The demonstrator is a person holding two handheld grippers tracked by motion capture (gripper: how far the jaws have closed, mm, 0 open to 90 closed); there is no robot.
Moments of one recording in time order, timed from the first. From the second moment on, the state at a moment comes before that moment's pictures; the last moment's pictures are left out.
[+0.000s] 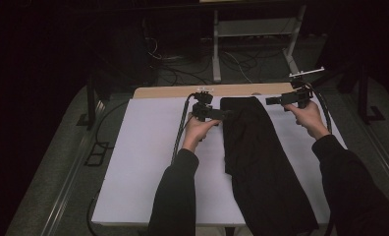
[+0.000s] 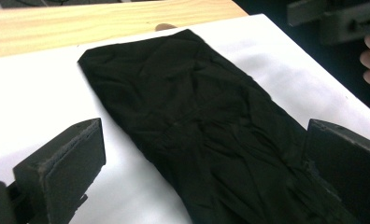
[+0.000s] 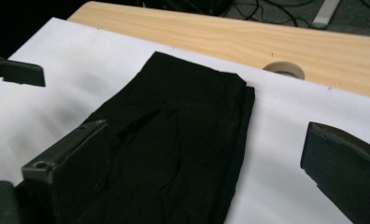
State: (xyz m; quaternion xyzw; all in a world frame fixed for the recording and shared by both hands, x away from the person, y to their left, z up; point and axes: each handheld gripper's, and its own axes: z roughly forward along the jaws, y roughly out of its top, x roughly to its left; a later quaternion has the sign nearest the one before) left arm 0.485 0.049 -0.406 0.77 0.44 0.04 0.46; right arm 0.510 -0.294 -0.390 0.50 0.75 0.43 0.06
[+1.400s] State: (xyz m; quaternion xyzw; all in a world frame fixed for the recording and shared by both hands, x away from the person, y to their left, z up) left arm 0.497 0.041 -0.452 0.75 0.50 0.00 0.44; right arm 0.527 -0.283 -0.448 0.53 0.75 0.39 -0.02
